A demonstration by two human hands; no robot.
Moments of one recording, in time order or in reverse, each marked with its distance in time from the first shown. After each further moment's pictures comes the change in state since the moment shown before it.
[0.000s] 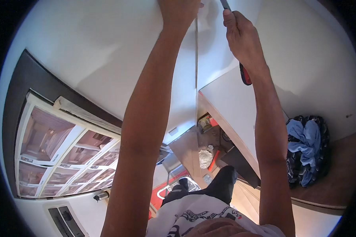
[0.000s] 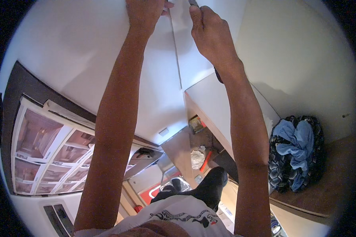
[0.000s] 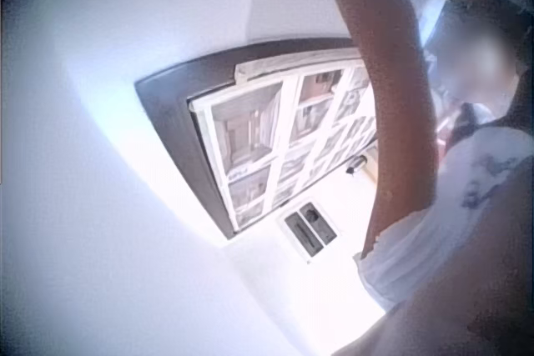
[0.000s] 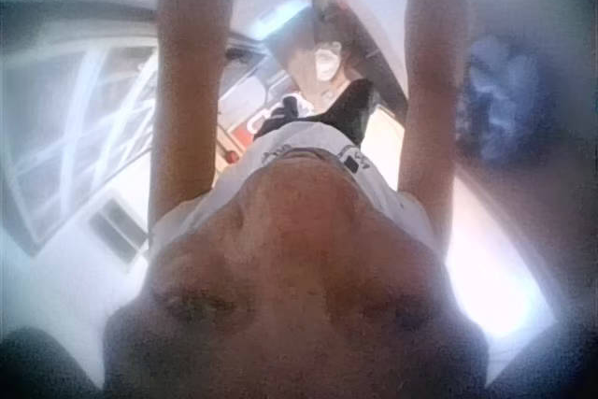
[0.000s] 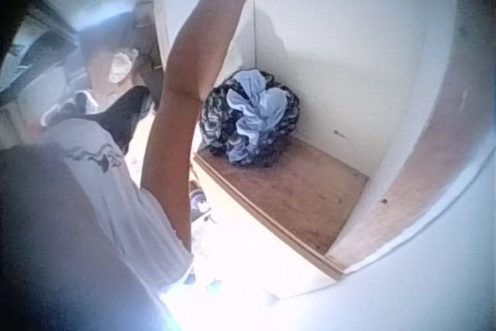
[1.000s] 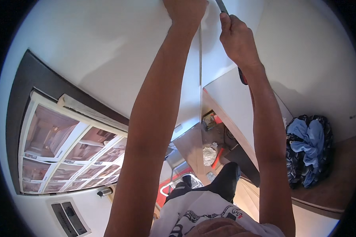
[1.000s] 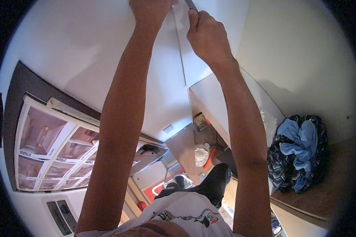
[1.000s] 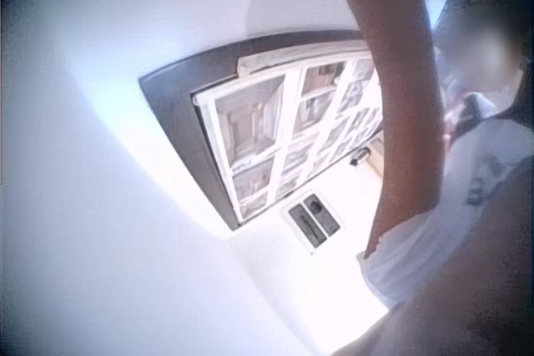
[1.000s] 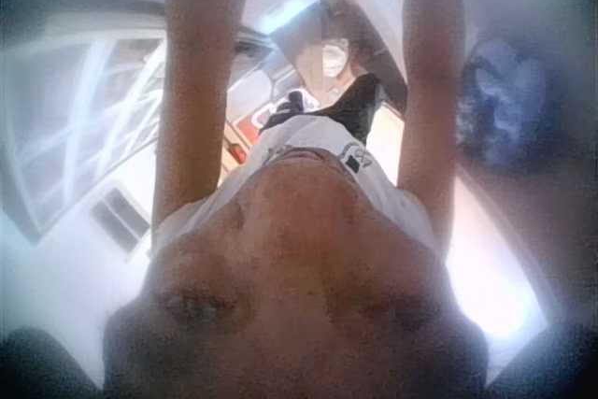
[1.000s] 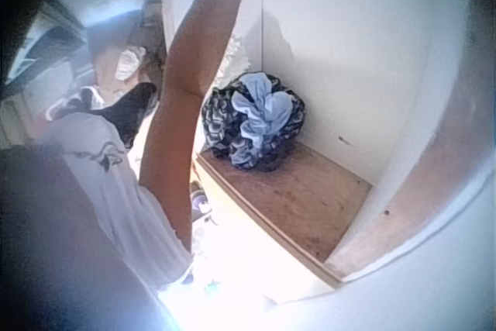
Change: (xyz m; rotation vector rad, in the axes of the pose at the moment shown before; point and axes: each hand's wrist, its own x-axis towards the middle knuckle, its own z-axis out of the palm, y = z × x) left_hand -0.004 0.000 0.001 0.068 0.033 0.091; right_hand -0.005 -0.005 0.019 -0.127 -0.067 0.099
